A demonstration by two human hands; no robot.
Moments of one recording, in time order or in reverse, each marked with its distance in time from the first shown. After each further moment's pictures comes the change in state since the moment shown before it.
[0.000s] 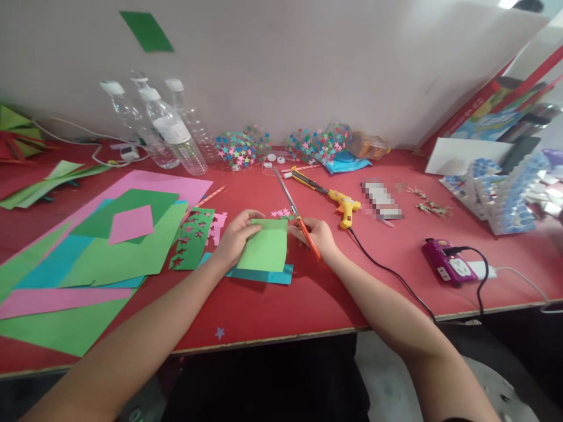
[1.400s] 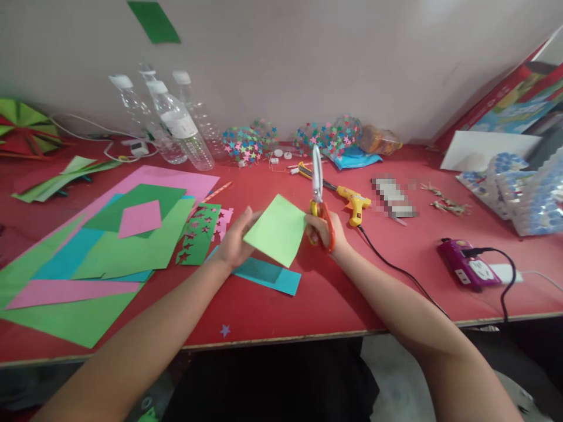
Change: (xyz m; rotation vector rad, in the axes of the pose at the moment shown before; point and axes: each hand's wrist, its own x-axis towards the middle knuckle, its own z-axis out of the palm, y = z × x) left_hand -0.005 0.003 -0.002 -0.188 -0.164 -0.052; right_hand 0.012 0.008 0.004 0.405 0.037 0.013
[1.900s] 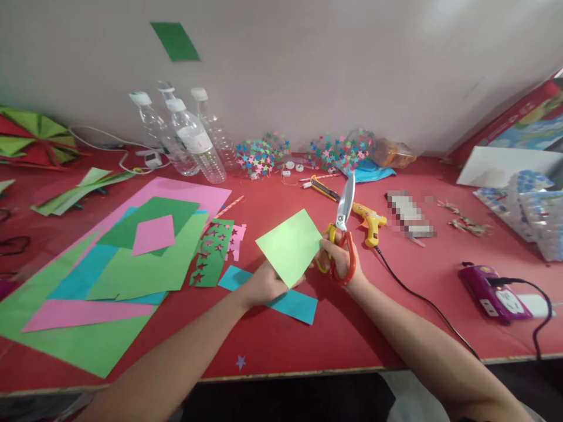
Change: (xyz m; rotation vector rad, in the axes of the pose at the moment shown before) left_hand -0.017 -0.016 0.013 0.591 -0.238 0.258; right_hand -0.010 0.001 0.012 0.013 0.003 -0.005
